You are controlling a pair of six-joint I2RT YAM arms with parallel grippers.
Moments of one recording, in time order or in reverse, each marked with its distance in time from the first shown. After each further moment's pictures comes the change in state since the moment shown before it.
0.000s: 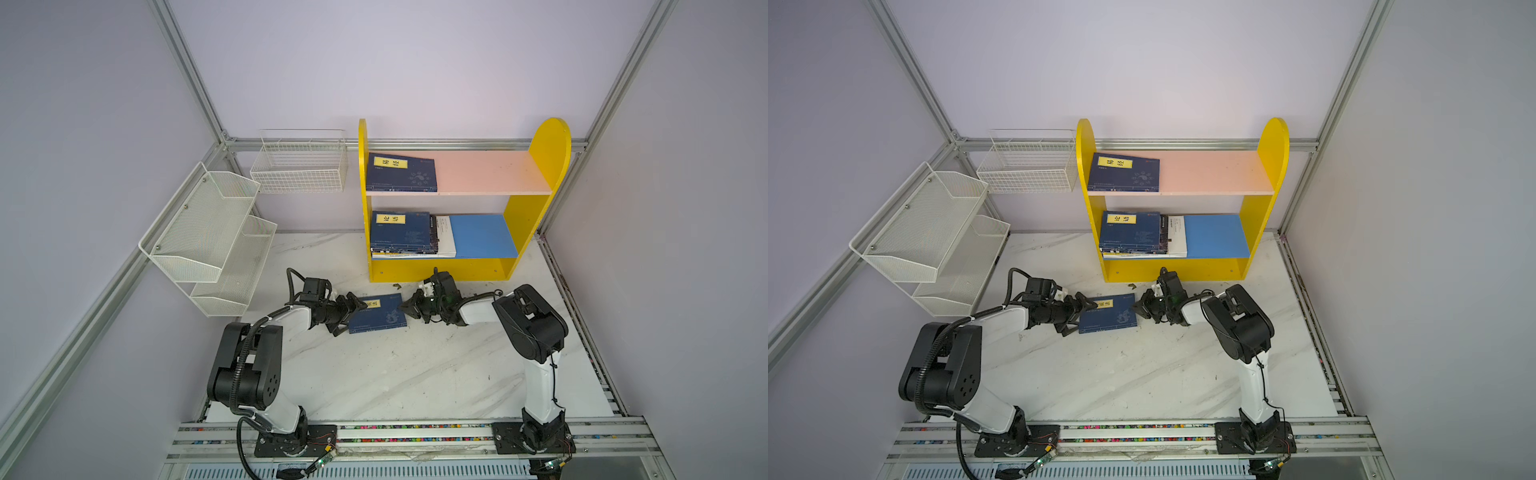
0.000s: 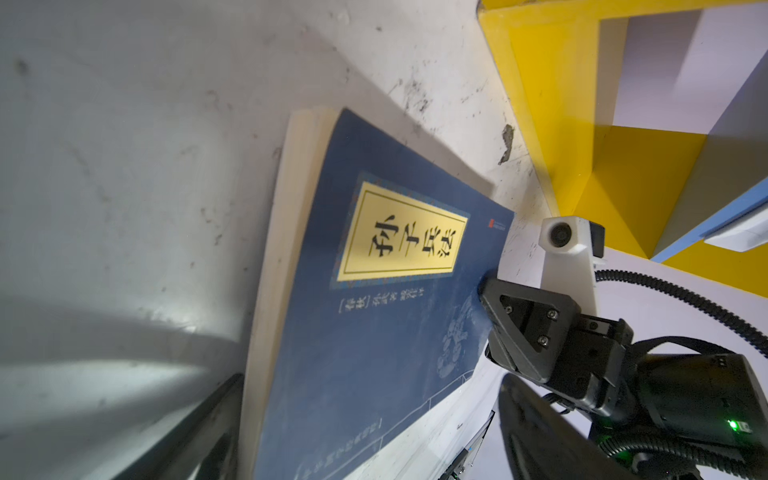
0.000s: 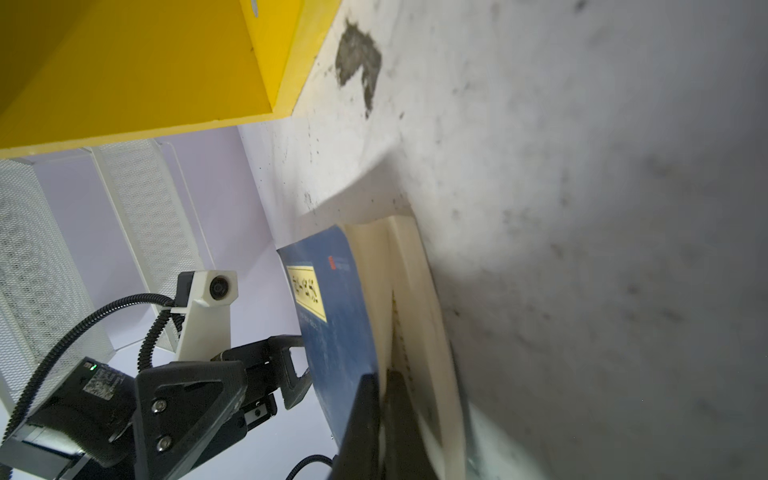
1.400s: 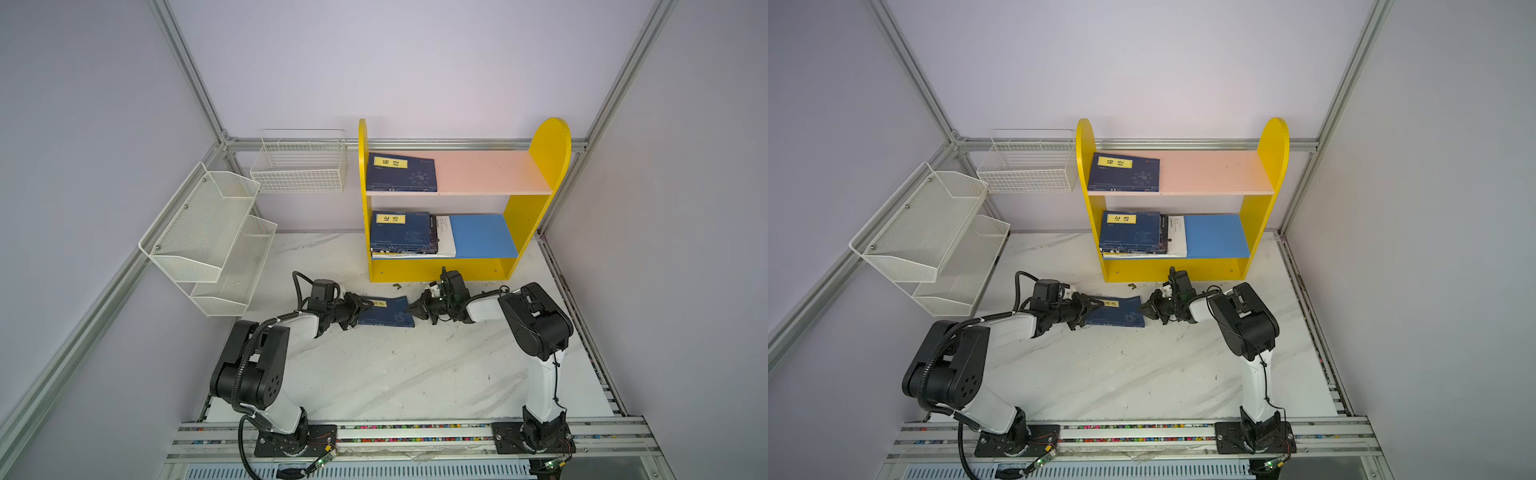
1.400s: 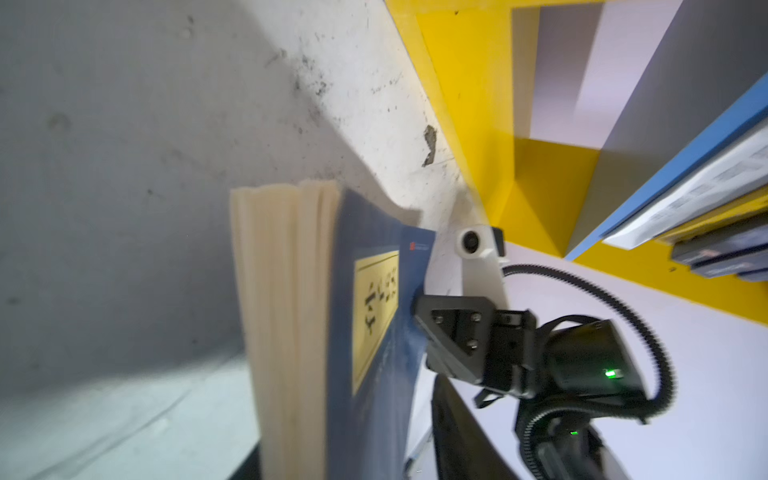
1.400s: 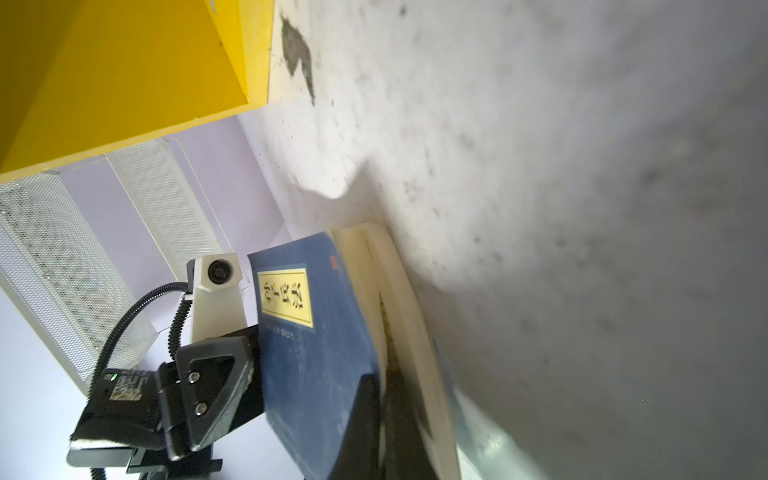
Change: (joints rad) left arm -0.080 -0.001 -0.089 0.346 0.032 -0.255; right arm -0.068 -0.005 -0.027 -0.044 -0.138 0.014
